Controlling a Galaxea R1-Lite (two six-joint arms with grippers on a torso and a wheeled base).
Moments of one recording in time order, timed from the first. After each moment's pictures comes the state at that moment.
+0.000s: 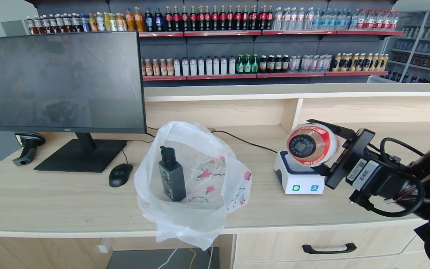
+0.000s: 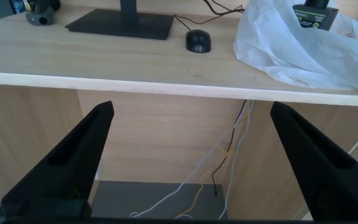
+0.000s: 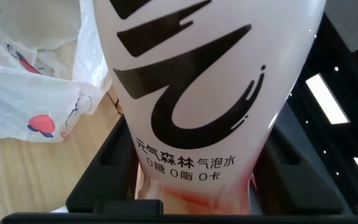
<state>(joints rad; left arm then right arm) 0.00 0.00 0.00 0.00 0.00 0.00 0.28 1.73 -0.44 -1.57 0.58 -1.06</state>
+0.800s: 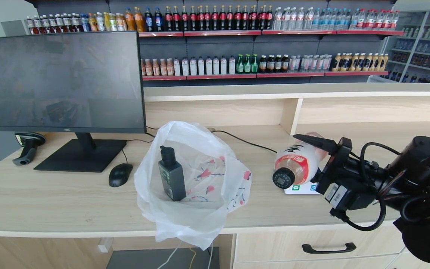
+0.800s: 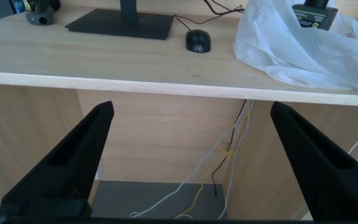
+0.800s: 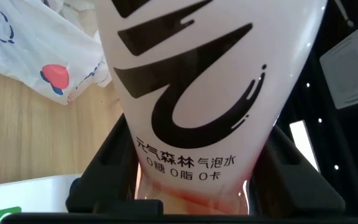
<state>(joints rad) 0.00 0.00 0.00 0.00 0.00 0.00 0.24 1.86 -0.48 -1.57 0.72 -1.34</state>
